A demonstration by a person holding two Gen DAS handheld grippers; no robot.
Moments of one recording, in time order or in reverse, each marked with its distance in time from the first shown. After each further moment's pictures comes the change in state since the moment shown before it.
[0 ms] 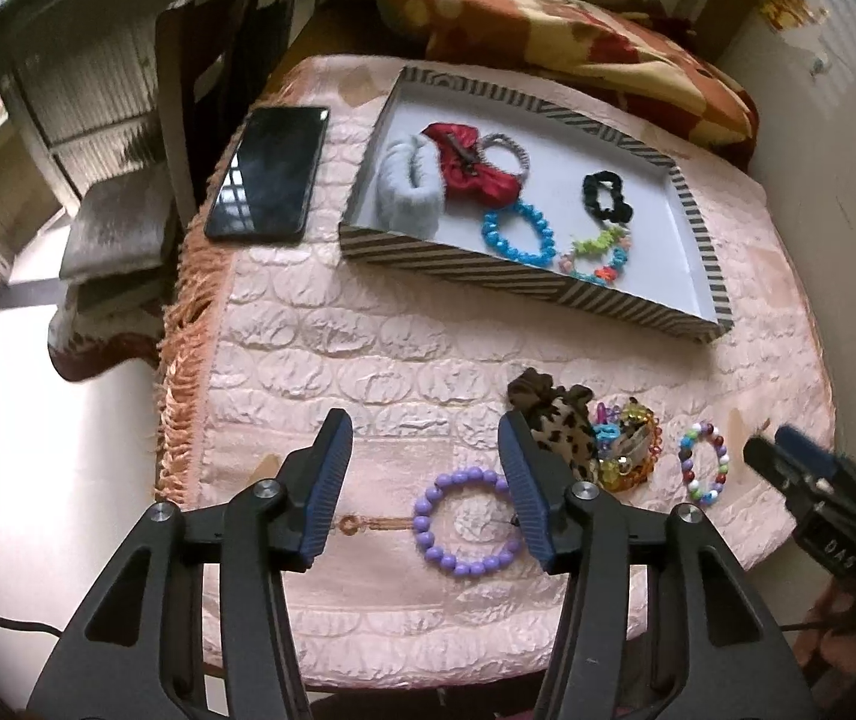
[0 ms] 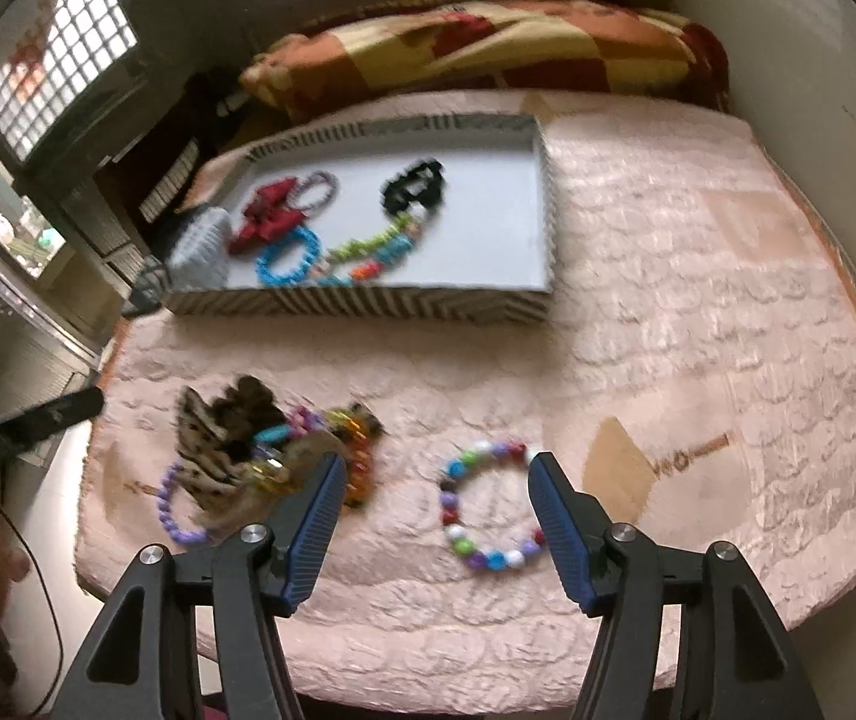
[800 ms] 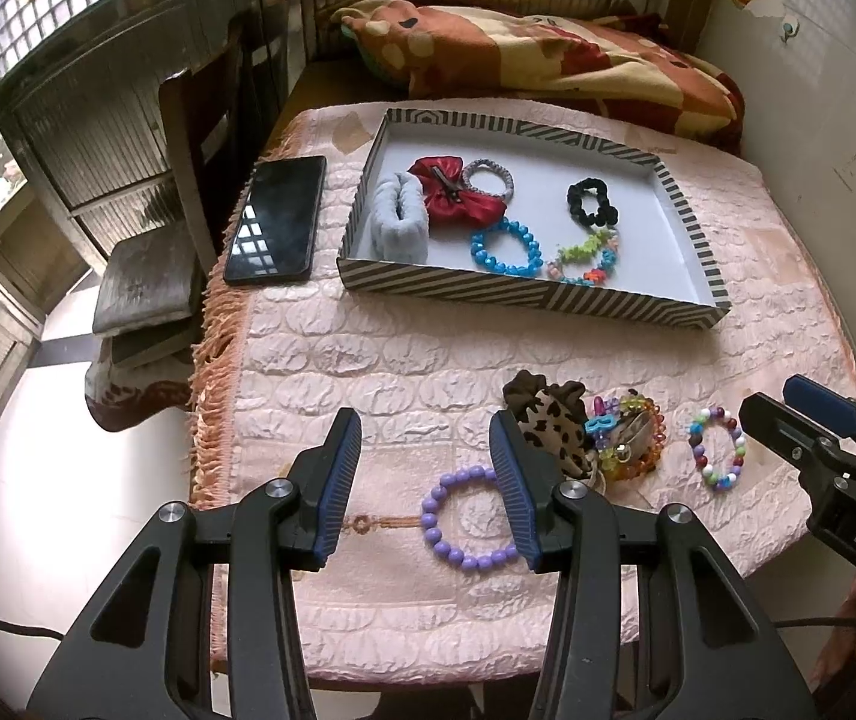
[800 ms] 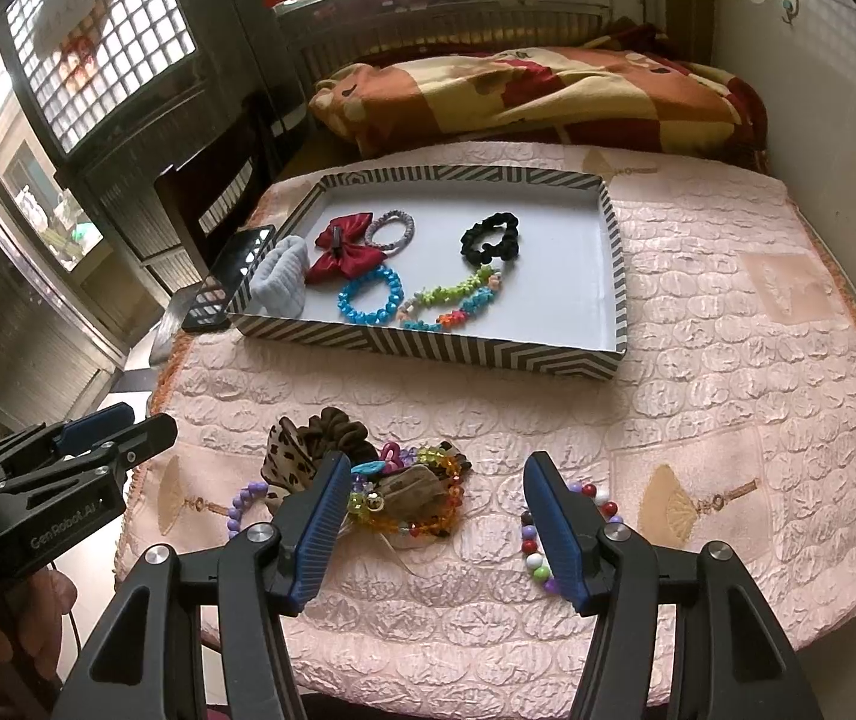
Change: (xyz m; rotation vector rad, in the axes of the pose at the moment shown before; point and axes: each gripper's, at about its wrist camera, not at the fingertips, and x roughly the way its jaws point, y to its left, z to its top) left arm -0.021 -0.030 -0.017 0.115 -0.108 0.107; right arm -0.032 0.053 0.012 -0.073 -0.097 0.065
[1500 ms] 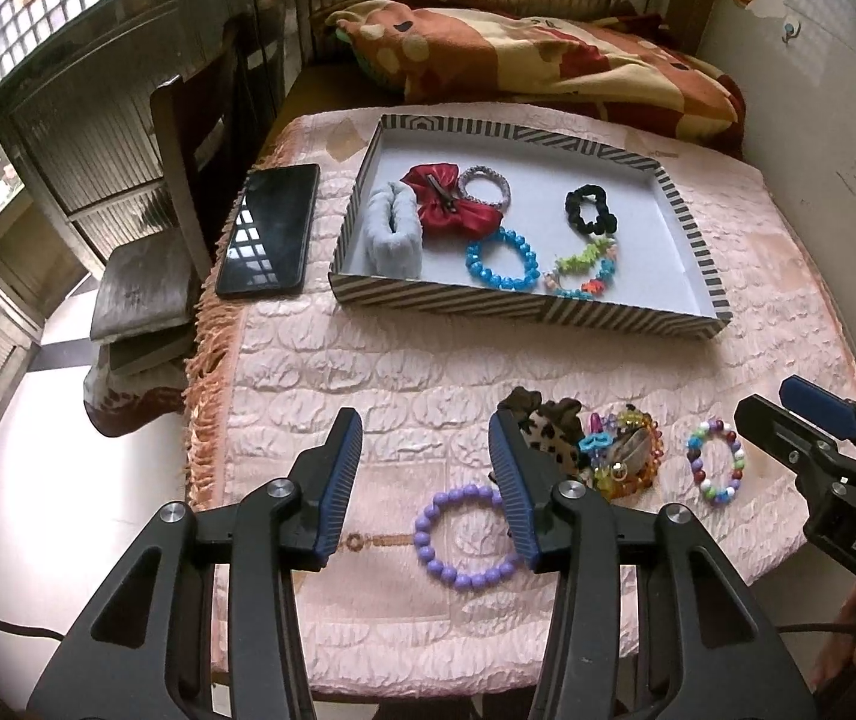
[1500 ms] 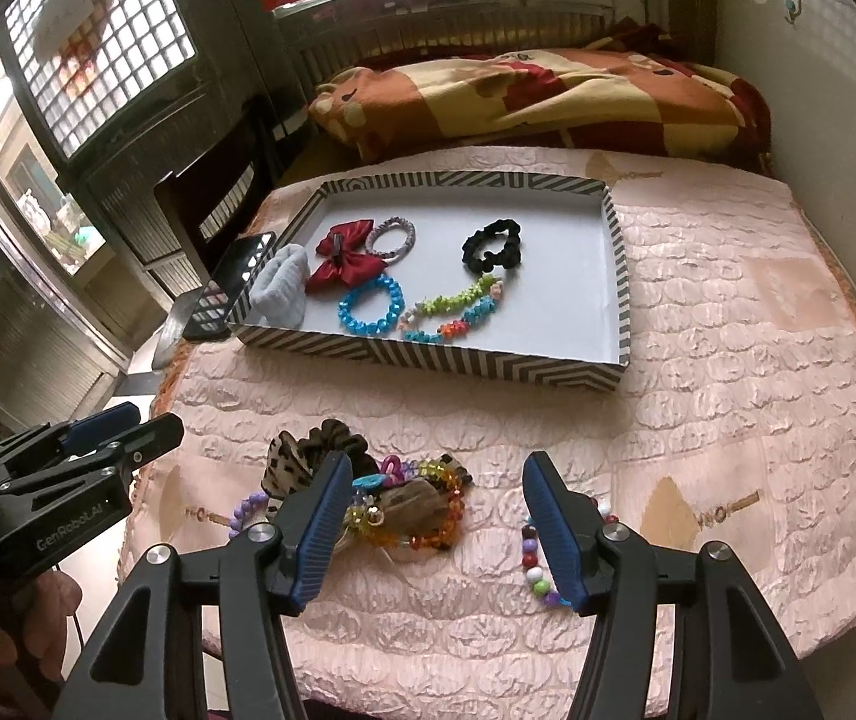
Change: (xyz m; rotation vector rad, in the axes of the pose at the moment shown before) left arm 0.003 -0.002 0.009 0.006 -0.003 0.001; right arm 0.002 -0.002 0.005 0.002 -0.005 0.008
